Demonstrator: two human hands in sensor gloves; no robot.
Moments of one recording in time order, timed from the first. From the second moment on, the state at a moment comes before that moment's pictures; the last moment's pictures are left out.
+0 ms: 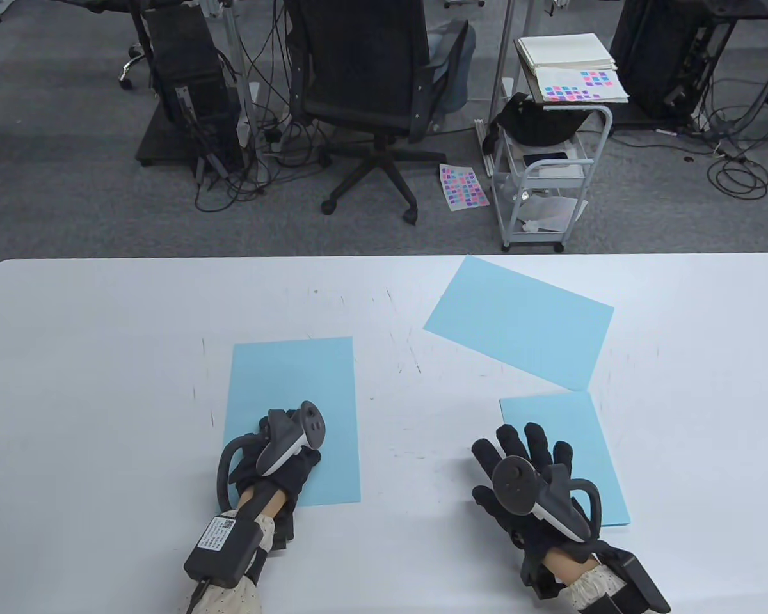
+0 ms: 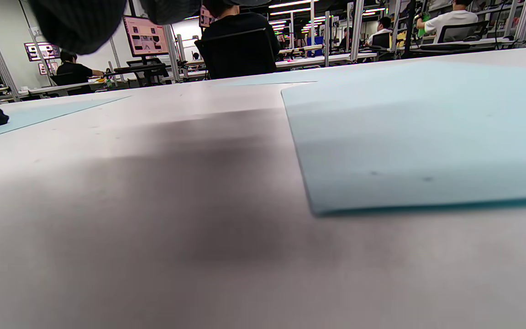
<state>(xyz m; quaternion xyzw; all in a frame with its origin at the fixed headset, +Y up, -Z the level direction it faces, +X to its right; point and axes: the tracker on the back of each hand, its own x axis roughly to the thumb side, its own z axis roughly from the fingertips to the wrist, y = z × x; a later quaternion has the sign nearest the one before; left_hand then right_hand) -0.177 -0.782 -0.371 -0.19 0.08 -0.04 0.98 0.166 -0.752 -0.291 0.05 0.04 1.00 0.08</state>
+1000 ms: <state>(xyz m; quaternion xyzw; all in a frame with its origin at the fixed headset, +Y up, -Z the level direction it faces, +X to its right) -0.082 -0.774 -0.320 -0.15 -0.03 -0.13 0.98 0.169 -0.752 -0.290 0.03 0.04 1.00 0.07</state>
